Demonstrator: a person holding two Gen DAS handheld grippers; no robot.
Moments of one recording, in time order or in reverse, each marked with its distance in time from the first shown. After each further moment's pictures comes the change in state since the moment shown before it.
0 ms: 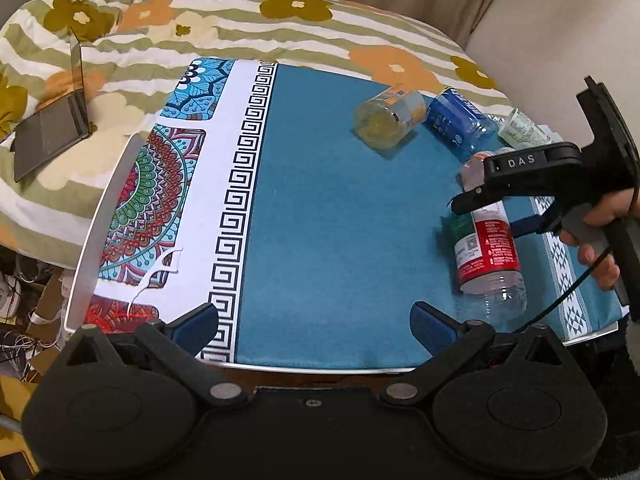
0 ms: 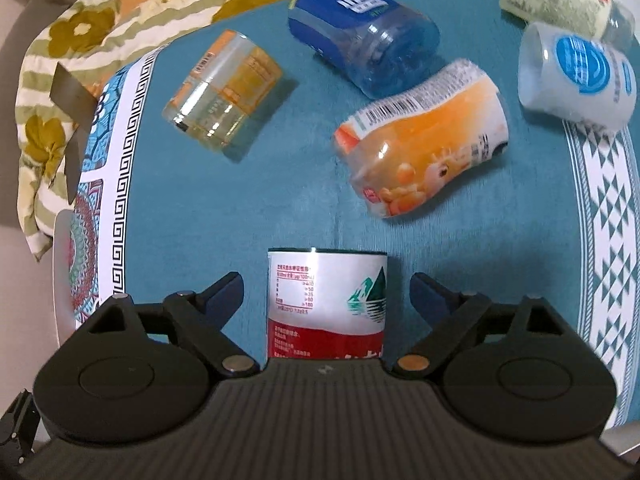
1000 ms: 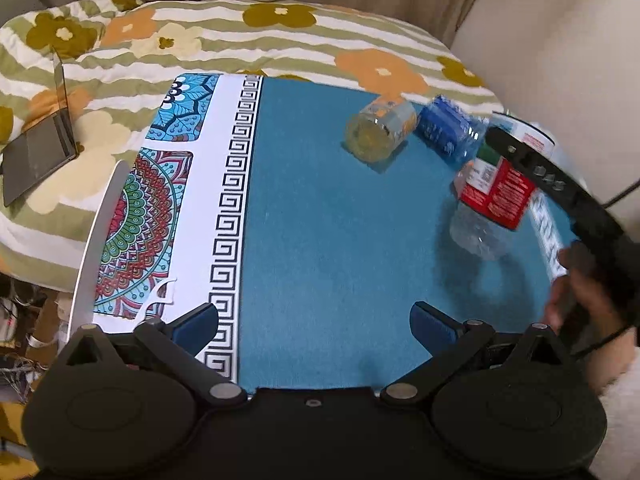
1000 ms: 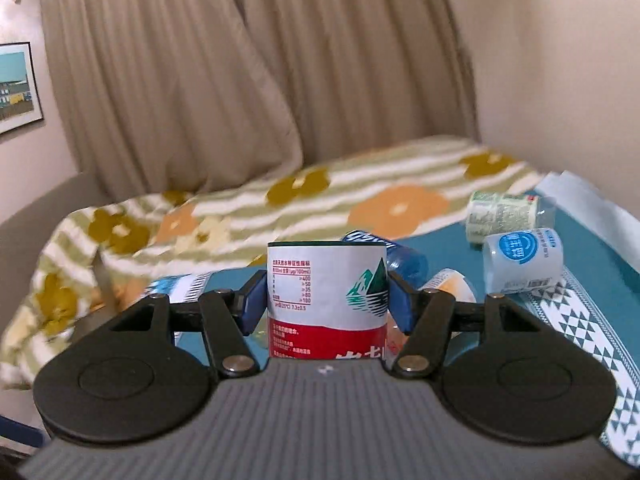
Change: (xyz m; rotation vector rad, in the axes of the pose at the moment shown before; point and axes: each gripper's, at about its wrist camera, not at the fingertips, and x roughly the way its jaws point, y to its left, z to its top) left arm 0.005 0.000 0.013 0.063 -0.009 -0.013; right arm -0.032 0.027 -0.112 -0.086 -1.037 -0.036
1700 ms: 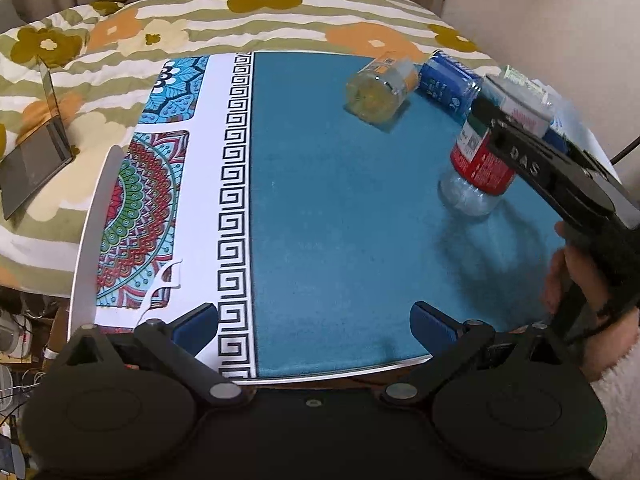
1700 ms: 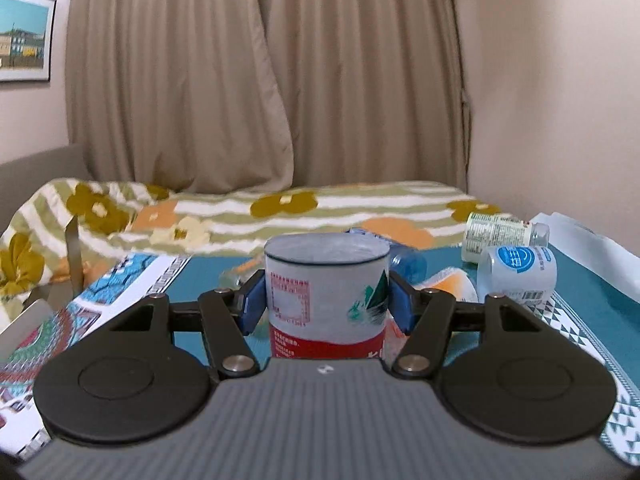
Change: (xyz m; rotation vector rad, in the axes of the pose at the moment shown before) left arm 0.015 0.003 -0.015 0.082 0.042 0.017; right arm -0.004 0.024 -0.031 -0.160 -0.006 -0.030
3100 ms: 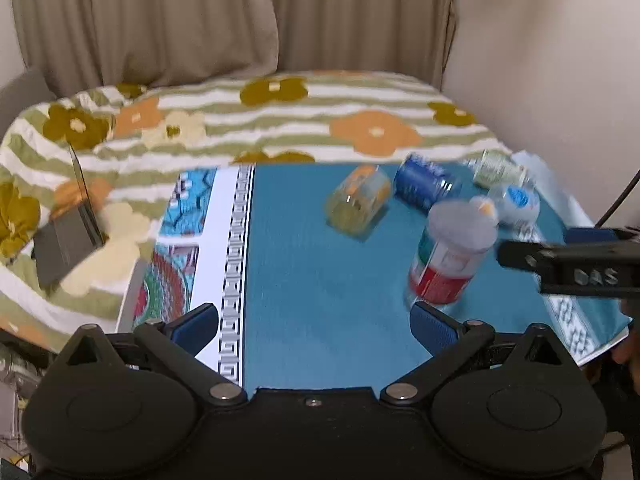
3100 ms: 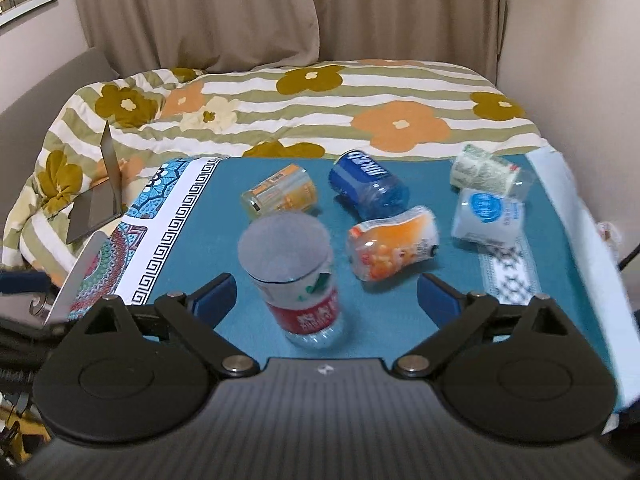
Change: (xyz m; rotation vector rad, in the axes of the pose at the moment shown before) left arm -0.068 -0.055 0.027 0.028 -0.268 0.099; right arm -0.053 -0.035 0.097 -0.042 0.453 0.080
